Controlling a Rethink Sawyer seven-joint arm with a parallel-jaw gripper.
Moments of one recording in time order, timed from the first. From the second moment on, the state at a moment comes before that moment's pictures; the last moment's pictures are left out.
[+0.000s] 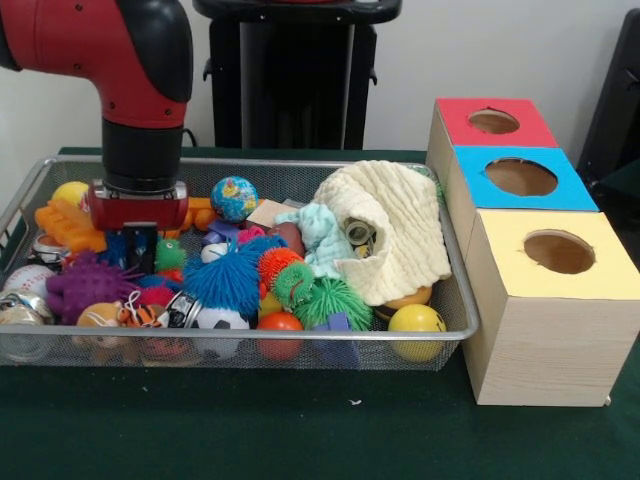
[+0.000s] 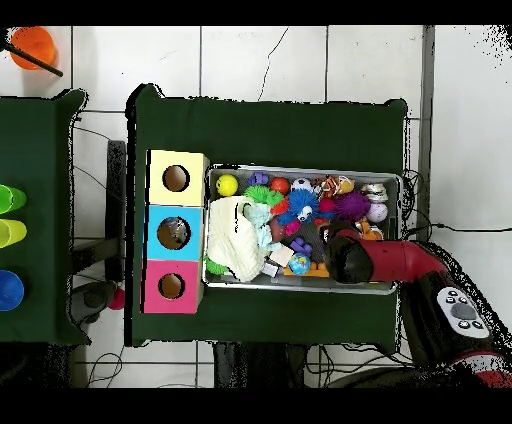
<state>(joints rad) -0.70 -0.44 0.19 1.59 -0.70 0.19 1.45</state>
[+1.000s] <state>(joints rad) -0.80 -0.45 0.30 1.59 -0.80 0.25 1.45</state>
